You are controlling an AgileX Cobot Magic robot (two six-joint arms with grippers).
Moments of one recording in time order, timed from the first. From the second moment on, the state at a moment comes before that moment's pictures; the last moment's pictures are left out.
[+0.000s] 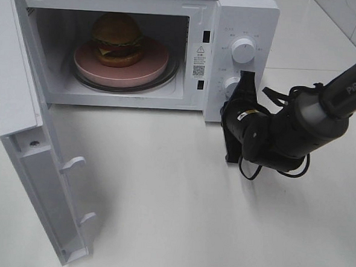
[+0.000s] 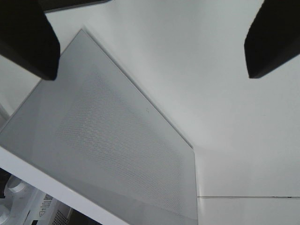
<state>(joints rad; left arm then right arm) -0.03 0.00 -0.52 -0.22 1.07 0.09 0.54 2.16 -0.93 0.61 -0.83 1.39</state>
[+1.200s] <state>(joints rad) -0.03 0.00 -0.52 -0.22 1.07 0.09 0.52 1.77 -0.75 0.17 -0.28 0.92</state>
